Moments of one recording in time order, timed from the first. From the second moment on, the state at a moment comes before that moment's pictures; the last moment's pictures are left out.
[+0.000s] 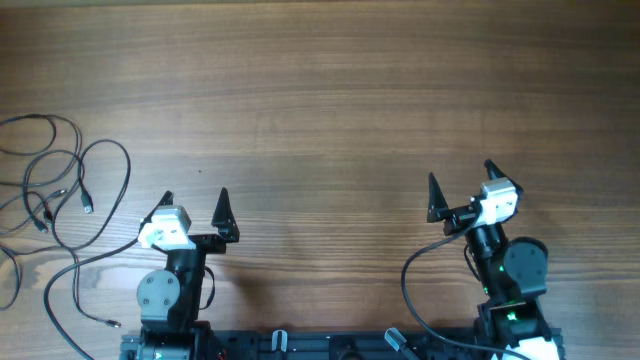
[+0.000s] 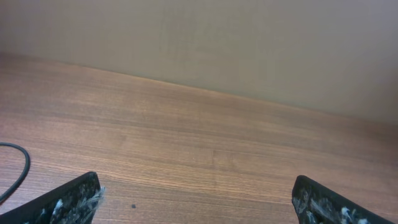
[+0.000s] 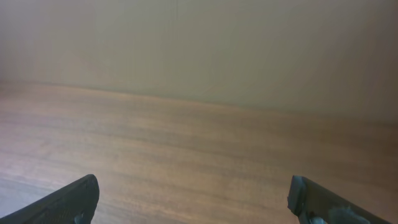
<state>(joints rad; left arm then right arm) -0.05 0.01 0.01 -0.07 -0.02 -0.21 0.15 0.53 0.01 0.49 -0.07 -0.03</state>
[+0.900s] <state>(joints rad) -0.05 0.01 0.01 -0.07 -0.02 -0.21 0.00 0.02 0.01 0.00 -0.07 0.06</state>
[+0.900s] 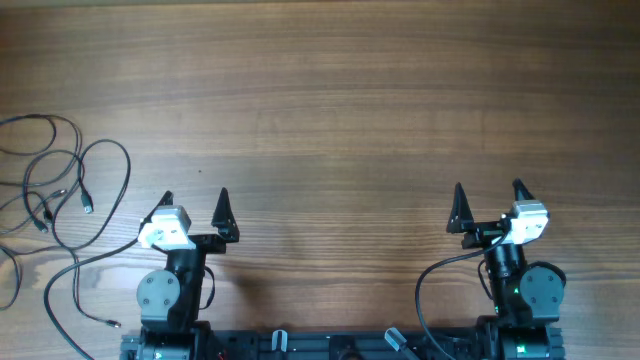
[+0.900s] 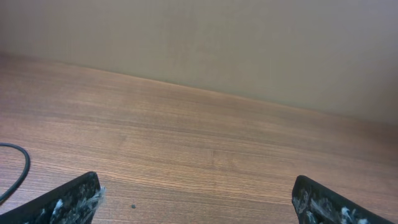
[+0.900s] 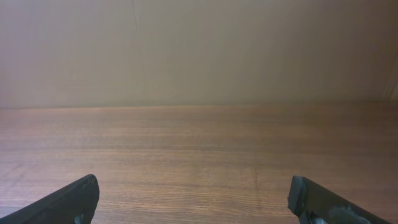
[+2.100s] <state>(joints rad) -0.05 0.01 0.01 -0.07 -0.02 -0.21 0.00 0.02 0.01 0.00 -0.09 0.03</state>
